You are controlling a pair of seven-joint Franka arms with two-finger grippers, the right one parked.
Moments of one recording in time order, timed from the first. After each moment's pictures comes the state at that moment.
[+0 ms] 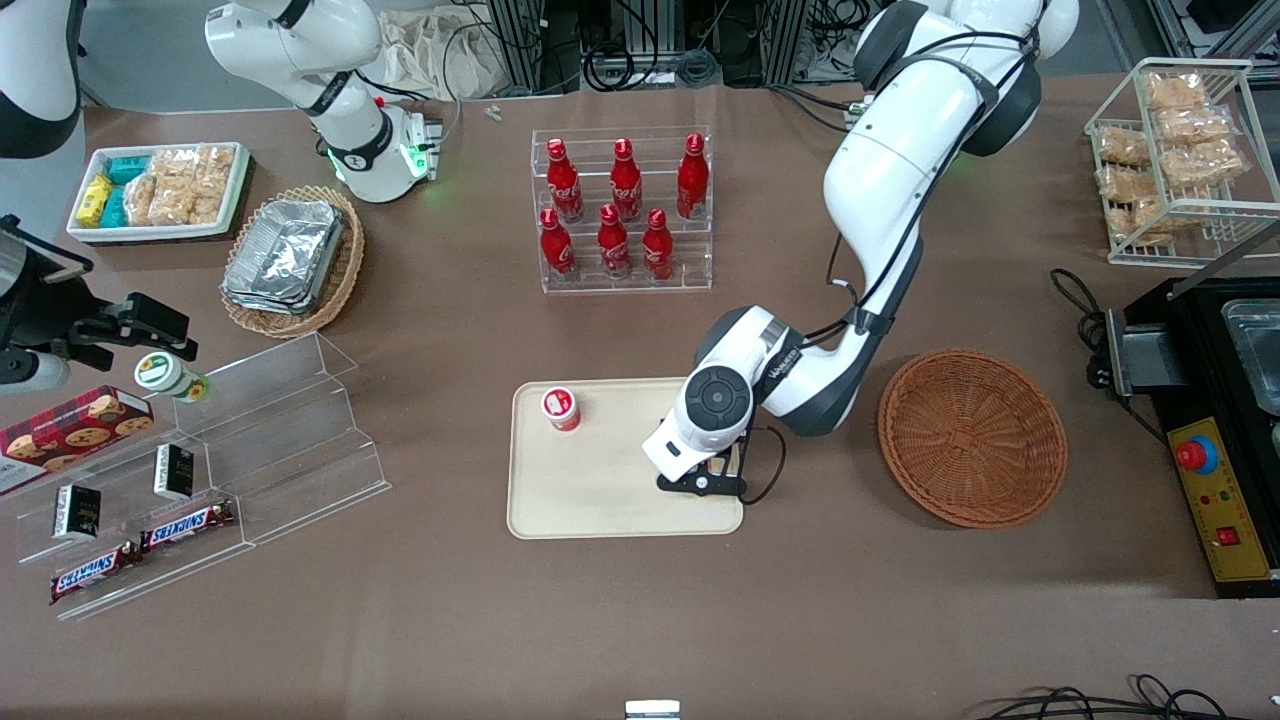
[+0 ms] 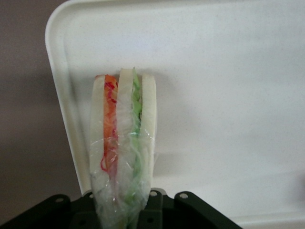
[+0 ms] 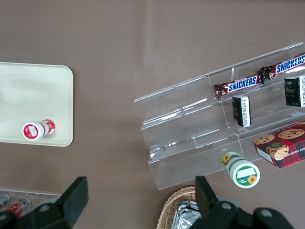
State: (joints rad) arm -0.48 0.93 -0.22 -1.19 0.09 2.02 -0.62
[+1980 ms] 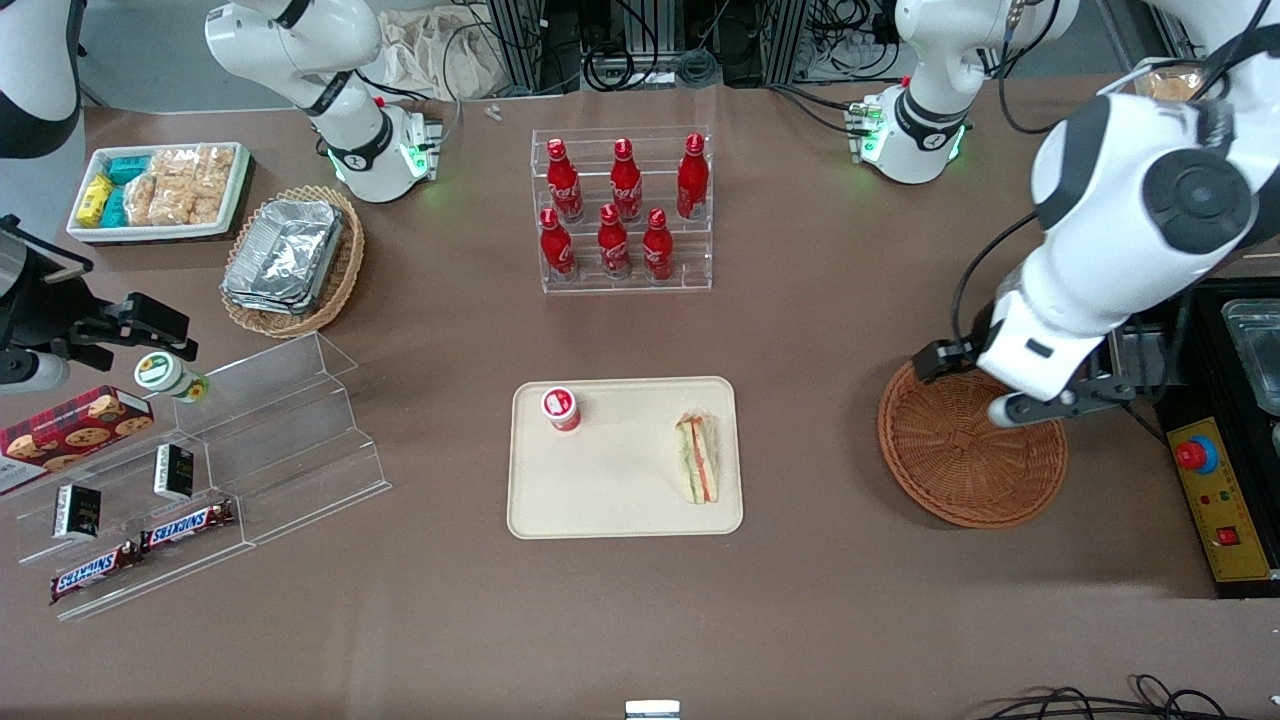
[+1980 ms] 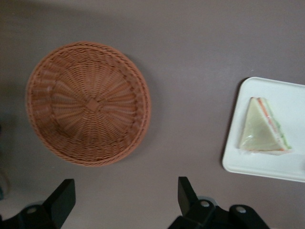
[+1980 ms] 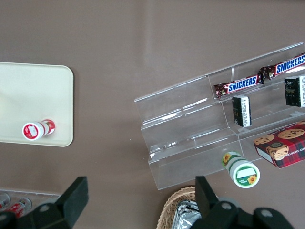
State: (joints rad) arm -0.02 0.12 -0.20 -1.69 0.01 1.80 -0.39
